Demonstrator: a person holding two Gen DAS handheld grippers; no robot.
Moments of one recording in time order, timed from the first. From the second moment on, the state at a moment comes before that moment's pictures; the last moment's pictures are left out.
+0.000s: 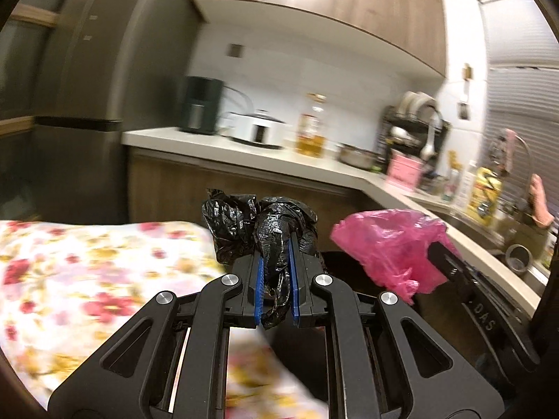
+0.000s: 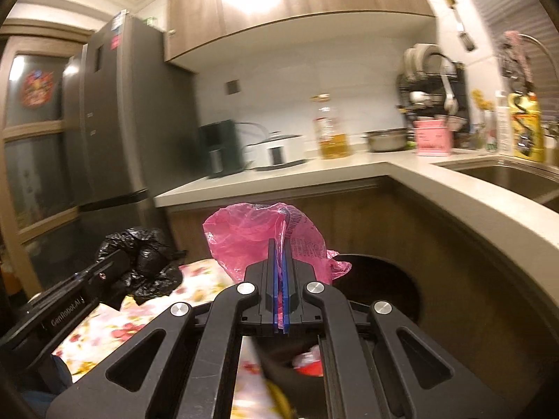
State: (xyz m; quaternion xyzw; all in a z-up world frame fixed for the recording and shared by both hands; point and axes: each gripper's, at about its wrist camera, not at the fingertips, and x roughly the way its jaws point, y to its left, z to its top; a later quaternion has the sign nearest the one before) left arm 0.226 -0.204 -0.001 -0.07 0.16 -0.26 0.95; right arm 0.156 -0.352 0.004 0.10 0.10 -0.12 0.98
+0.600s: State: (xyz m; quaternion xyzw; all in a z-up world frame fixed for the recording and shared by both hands) left arm 0.245 -0.283 -0.034 -0.05 0.19 -0.34 0.92; right arm 0.165 -0.406 -0.017 0.13 0.12 -0.13 0.98
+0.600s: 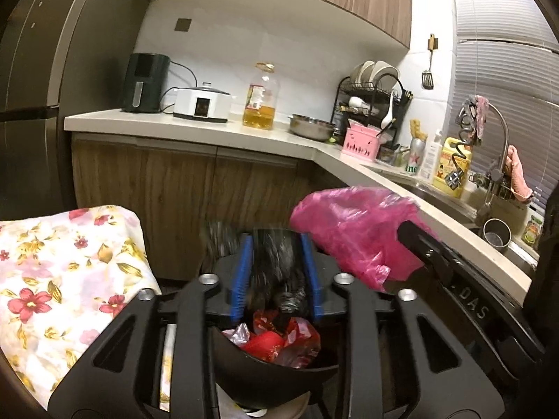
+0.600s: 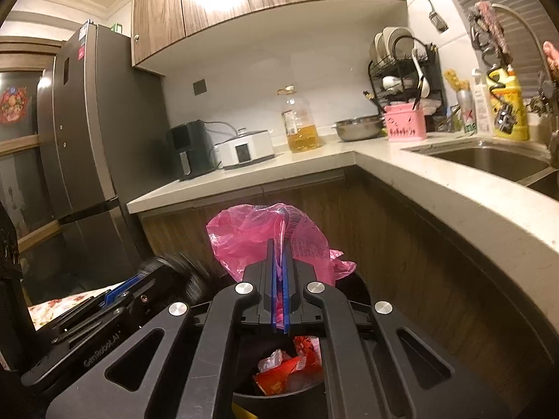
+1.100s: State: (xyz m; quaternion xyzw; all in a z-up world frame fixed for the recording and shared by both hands) left arm 0.216 -0.194 -0.024 -0.04 0.17 -0.21 0.96; right arm 0.144 -0.351 -0.017 0.09 0.15 -0.11 0.98
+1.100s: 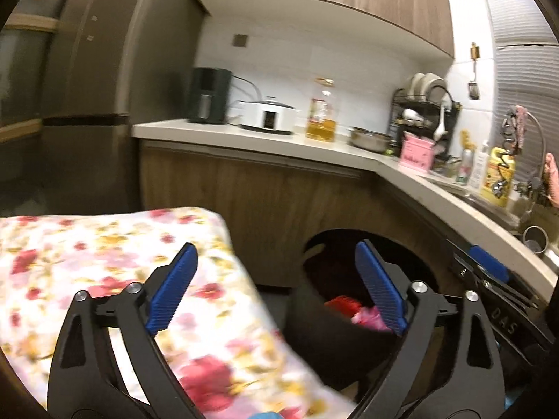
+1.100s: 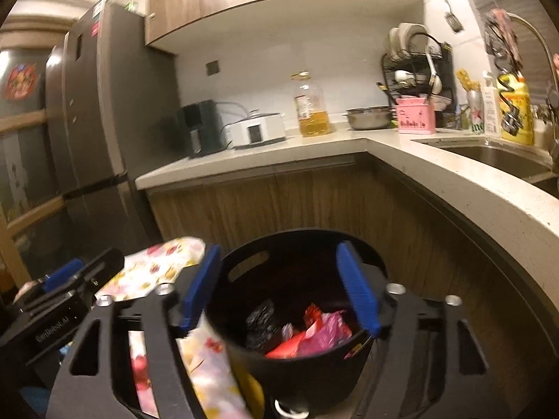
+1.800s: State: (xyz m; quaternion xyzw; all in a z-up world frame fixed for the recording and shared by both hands) left arm 0.089 -0.039 -0.023 -0.02 0.19 -0.06 0.98; right arm 0.044 -0.230 0.003 0.03 0.15 -0.08 0.98
